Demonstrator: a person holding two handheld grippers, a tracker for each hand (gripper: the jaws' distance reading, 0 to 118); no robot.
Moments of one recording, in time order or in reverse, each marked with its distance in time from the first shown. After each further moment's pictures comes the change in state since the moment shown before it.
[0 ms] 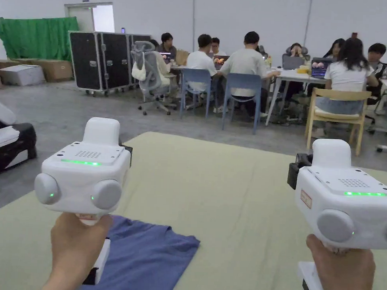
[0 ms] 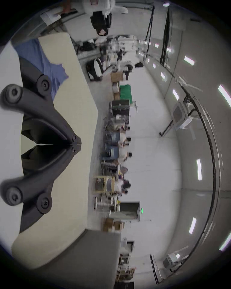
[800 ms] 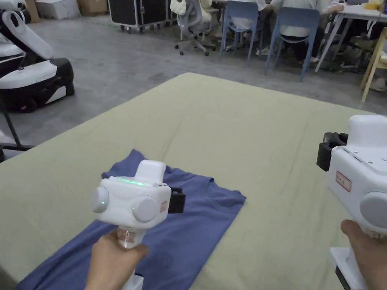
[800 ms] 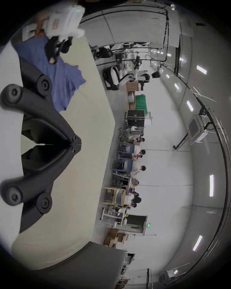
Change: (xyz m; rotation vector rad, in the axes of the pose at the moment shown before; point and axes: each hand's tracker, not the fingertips) left arm 0.028 -0.194 -0.122 -0.609 -0.257 0.030; right arm -0.042 -0.066 -0.076 -0.155 0.061 0.077
